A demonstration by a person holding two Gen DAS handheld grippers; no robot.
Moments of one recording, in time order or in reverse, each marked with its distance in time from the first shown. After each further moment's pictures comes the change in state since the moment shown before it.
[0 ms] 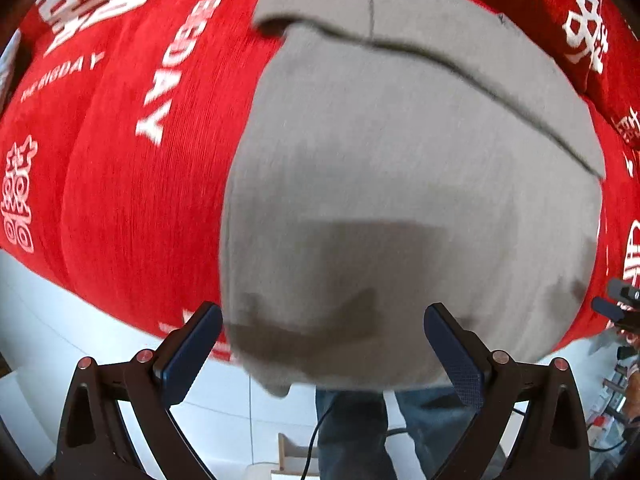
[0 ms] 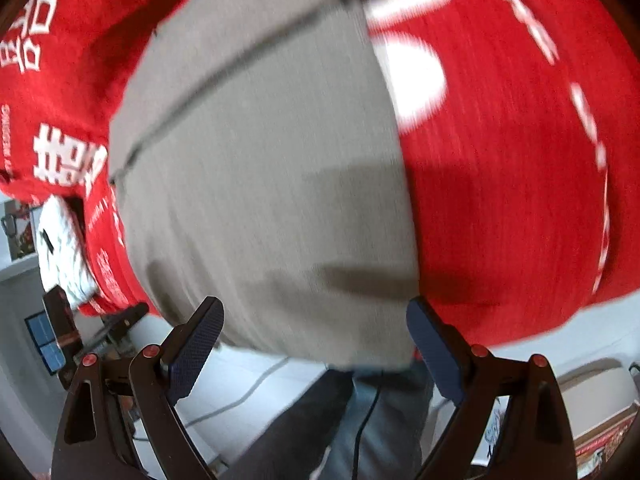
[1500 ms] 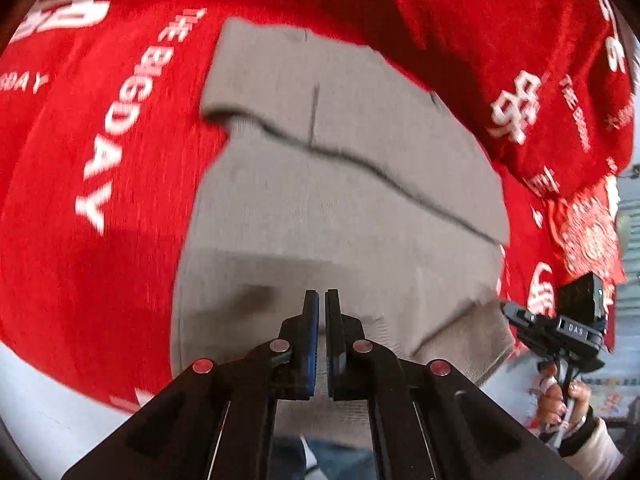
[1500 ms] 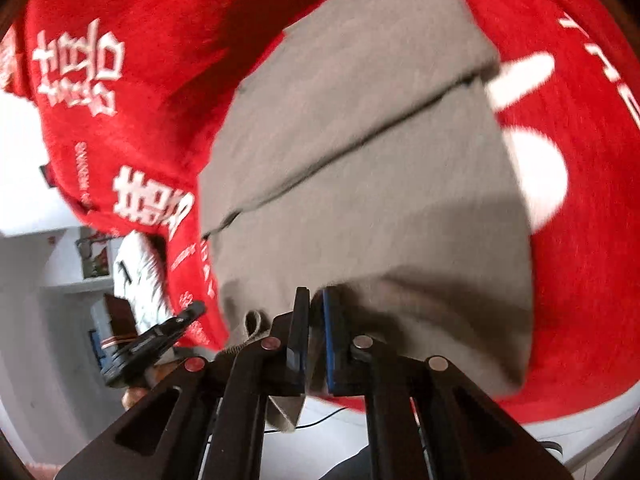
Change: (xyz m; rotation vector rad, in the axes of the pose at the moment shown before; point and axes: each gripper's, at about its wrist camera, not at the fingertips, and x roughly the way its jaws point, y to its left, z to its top) left arm -0.038 -0.009 0.077 -0.028 -0.164 -0.371; right arm -0.028 0.008 0.071 0.002 -0.200 0.325
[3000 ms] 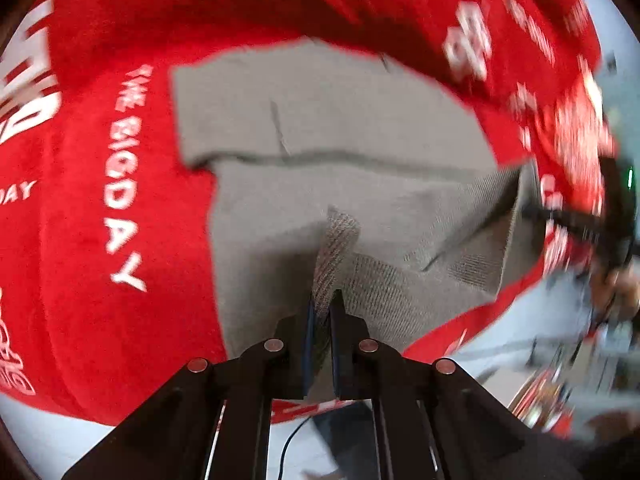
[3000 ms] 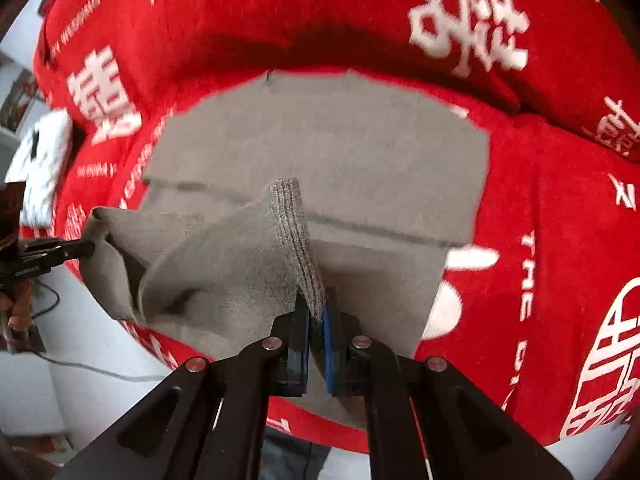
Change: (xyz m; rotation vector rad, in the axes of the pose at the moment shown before) left arm -0.055 0.016 0.001 0.294 0.062 0.039; right arm -0.035 0.115 -0.005 -0.564 -0.041 -0.484
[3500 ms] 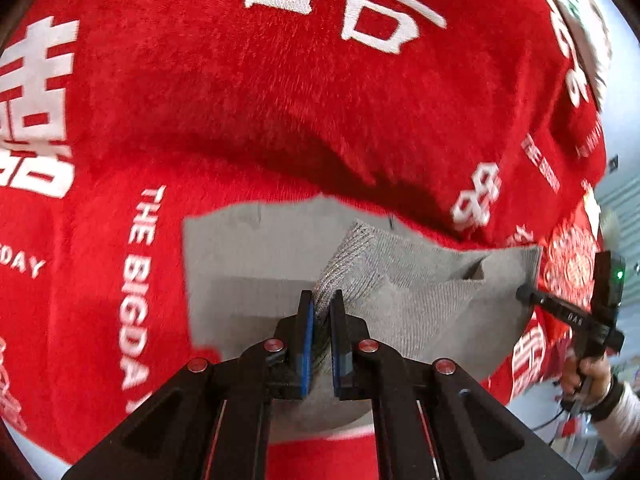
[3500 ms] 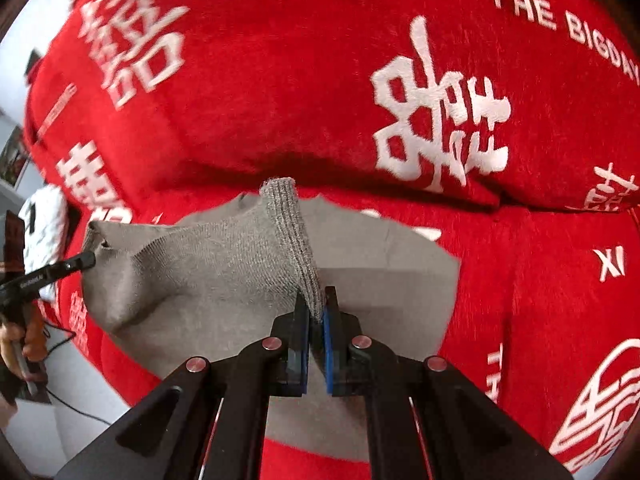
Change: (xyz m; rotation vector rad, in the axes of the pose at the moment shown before) left arm -0.028 0.012 0.144 -0.141 -0.286 -0.026; right arm -0.010 -0.039 0.124 0.087 -0.166 -0.004
